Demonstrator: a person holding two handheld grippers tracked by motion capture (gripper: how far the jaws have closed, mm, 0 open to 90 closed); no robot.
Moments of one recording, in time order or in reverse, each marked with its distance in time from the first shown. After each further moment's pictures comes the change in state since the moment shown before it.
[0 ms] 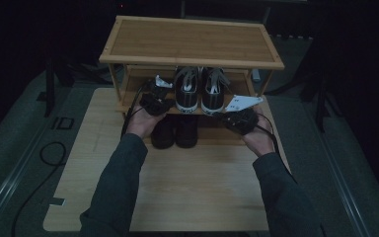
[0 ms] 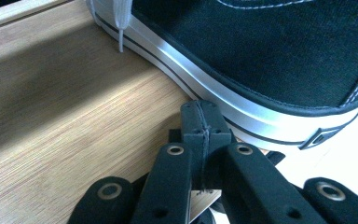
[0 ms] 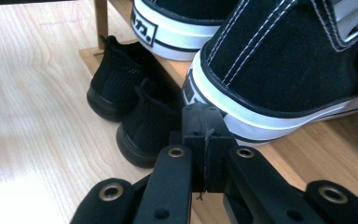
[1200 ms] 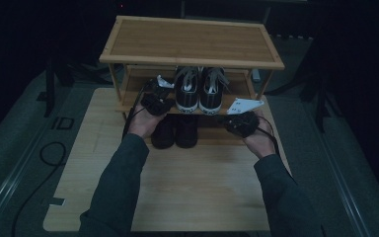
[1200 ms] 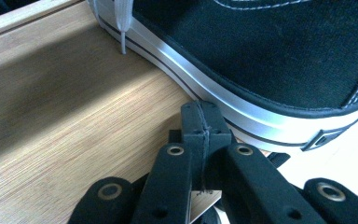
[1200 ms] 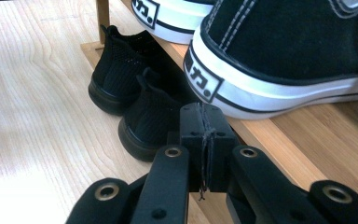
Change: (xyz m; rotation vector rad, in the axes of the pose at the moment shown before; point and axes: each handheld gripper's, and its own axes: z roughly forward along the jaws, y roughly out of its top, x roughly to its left) left arm -0.005 0.003 0.000 0.020 0.039 0.023; right arm -0.001 -0.013 0.002 0.001 0.012 0.017
